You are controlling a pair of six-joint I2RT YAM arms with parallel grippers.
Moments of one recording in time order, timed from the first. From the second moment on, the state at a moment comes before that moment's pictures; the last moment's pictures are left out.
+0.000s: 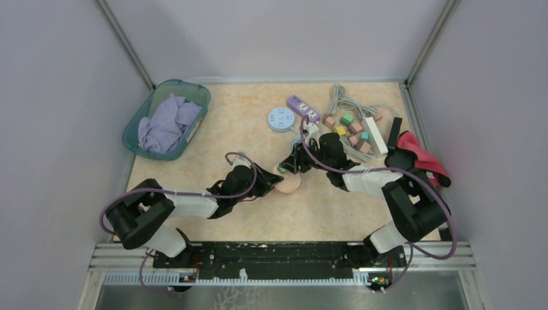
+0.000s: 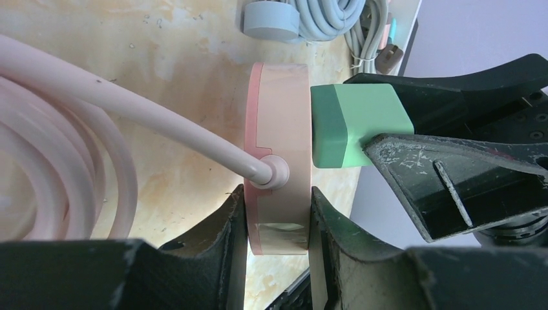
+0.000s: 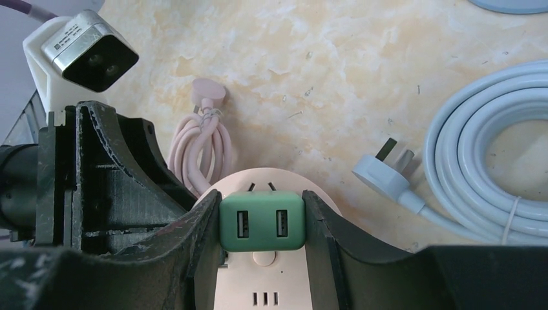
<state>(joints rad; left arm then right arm) -0.87 1.49 0.44 0.61 -0.13 -1.41 0.53 1.49 0.65 0.44 -0.48 0.34</state>
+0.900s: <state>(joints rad) -0.85 1.58 0.46 0.70 -0.05 -1.39 0.47 1.46 0.61 0.45 -0.50 0.35</state>
